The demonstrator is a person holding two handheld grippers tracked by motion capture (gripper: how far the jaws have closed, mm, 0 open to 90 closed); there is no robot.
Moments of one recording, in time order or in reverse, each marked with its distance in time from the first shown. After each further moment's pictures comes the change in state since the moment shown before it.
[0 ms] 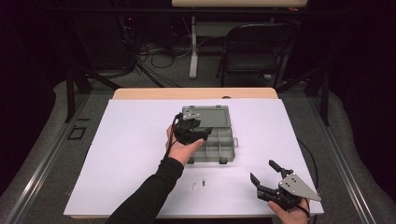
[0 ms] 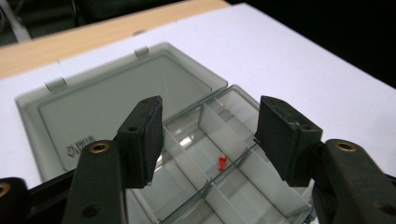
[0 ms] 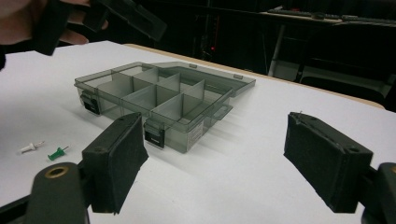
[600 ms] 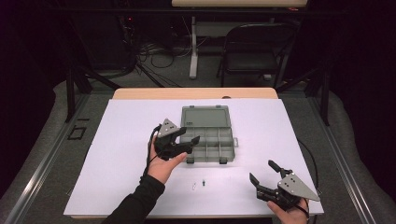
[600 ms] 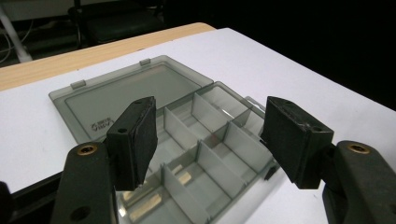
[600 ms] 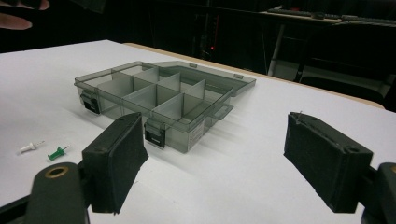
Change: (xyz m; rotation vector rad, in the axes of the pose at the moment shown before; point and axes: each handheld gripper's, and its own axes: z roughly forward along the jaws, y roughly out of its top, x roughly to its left) left arm 0.000 -0.037 -0.068 -0.119 -0.029 0.012; right arm 0.002 0.000 0.001 0.002 -0.001 -0.006
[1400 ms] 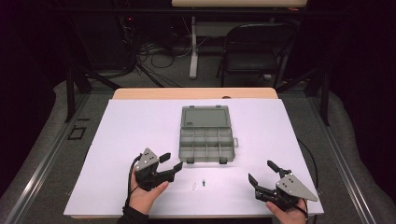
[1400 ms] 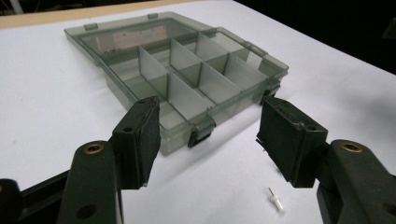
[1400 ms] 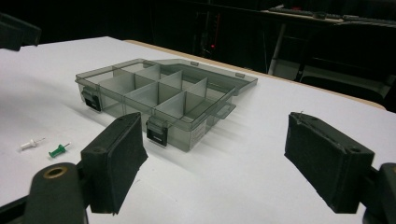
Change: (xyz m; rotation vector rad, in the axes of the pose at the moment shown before) left arm -0.004 -0.077 -0.048 0.019 0.007 -0.041; right arm 0.003 0.000 0.001 0.010 0.000 -0.006
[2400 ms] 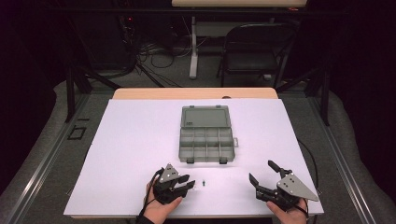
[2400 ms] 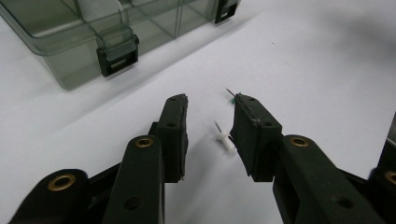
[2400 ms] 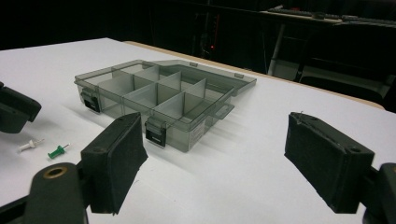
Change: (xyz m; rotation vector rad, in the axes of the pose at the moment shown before) left arm -0.036 -0.034 0.036 0.214 -0.095 0.033; right arm -0.002 0.000 -0.001 -0.004 -0.001 0.002
